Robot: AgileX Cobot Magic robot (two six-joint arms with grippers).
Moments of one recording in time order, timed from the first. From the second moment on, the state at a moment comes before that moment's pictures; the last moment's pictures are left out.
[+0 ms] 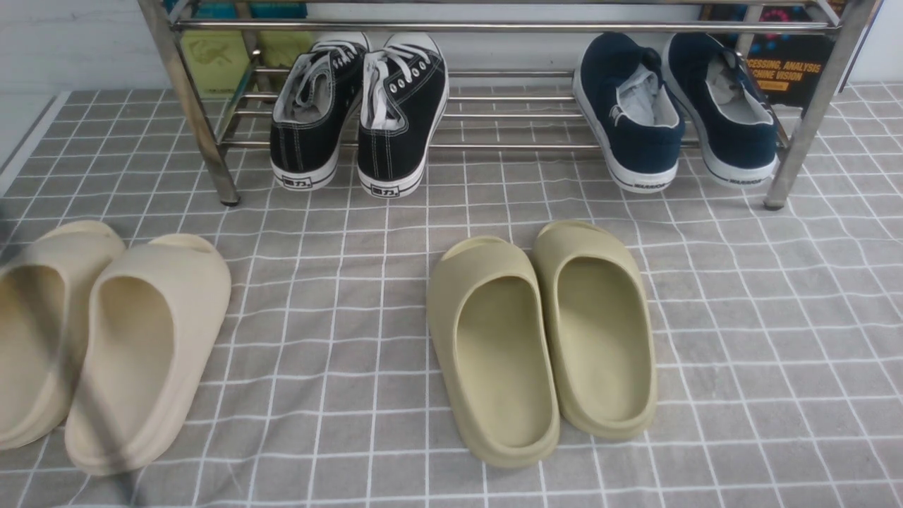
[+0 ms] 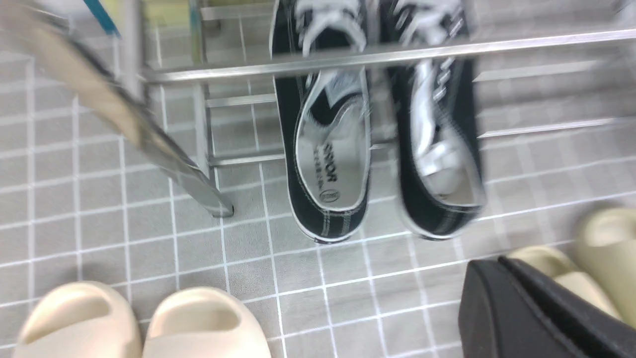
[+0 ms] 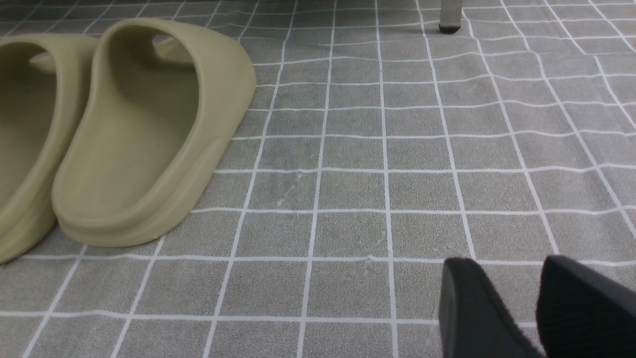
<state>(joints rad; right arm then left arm) 0.11 -0.01 0.02 -0.02 0.39 0.12 -0.28 1.72 -2.16 0.05 1.25 -0.13</state>
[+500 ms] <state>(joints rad) 0.11 -0.01 0.02 -0.02 0.39 0.12 -0.28 0.95 -1.13 -0.03 0.67 -0.16</state>
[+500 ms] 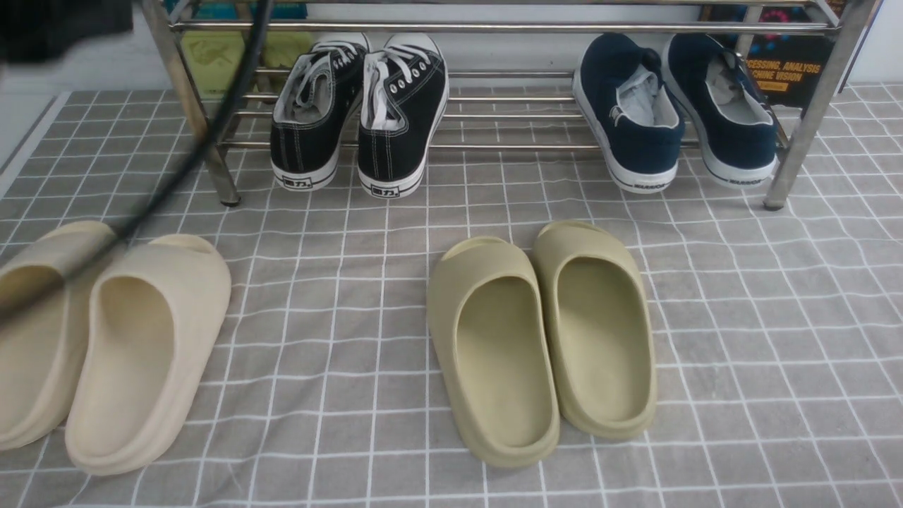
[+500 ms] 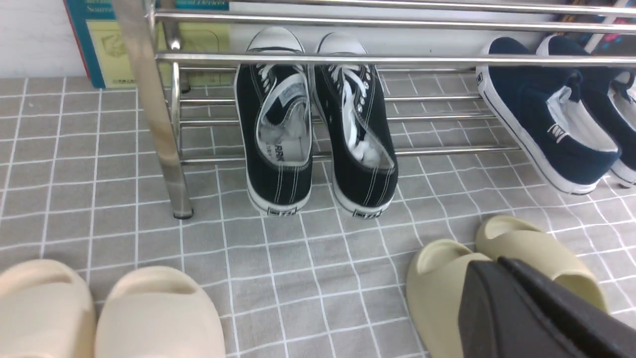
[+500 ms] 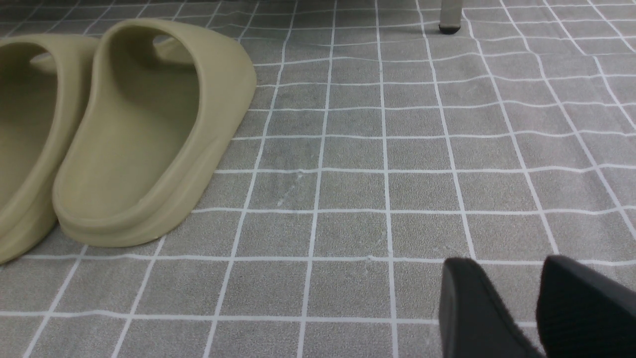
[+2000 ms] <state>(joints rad) 0.11 -0.01 0.02 -0.02 0.39 0.12 -0.06 -0.01 0.03 -0.07 0.25 -0.23</state>
